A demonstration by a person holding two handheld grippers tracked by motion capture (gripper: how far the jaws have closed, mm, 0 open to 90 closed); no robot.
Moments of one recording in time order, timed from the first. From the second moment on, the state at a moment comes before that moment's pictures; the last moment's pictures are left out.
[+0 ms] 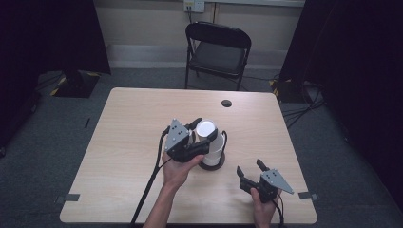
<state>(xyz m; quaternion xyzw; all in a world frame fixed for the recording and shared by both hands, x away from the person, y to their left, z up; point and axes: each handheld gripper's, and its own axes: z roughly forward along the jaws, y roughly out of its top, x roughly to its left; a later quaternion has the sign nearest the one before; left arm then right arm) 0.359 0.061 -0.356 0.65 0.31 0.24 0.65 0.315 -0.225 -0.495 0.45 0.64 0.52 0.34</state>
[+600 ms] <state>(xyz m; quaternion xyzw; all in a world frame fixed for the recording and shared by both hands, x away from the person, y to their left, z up) 0.342 0.084 -0.372 0.63 0.33 0.18 0.68 0.315 -0.224 -0.494 0.44 0.65 0.52 0.34</state>
